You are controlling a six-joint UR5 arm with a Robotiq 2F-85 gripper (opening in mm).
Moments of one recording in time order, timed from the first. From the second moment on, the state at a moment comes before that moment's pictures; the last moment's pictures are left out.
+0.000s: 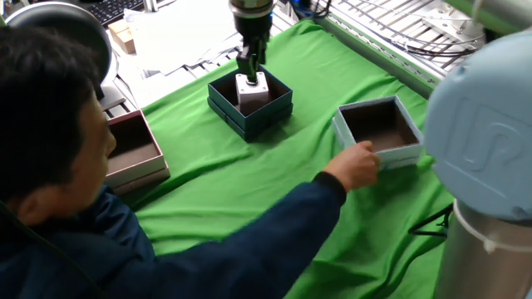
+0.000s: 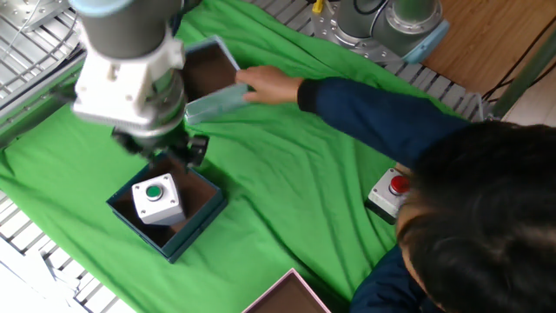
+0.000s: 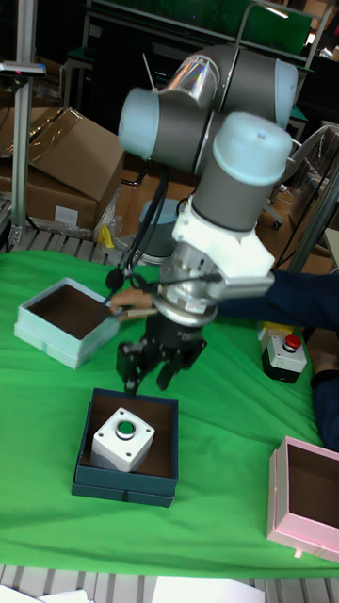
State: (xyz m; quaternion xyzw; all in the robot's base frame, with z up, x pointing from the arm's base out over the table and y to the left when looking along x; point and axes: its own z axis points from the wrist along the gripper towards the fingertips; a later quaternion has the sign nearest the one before) arm 0.637 -0.009 0.134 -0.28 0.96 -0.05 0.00
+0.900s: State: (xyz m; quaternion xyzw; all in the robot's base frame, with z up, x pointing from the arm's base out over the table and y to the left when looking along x) arm 0.666 -0.016 0.103 -0.41 0.91 -0.06 0.03
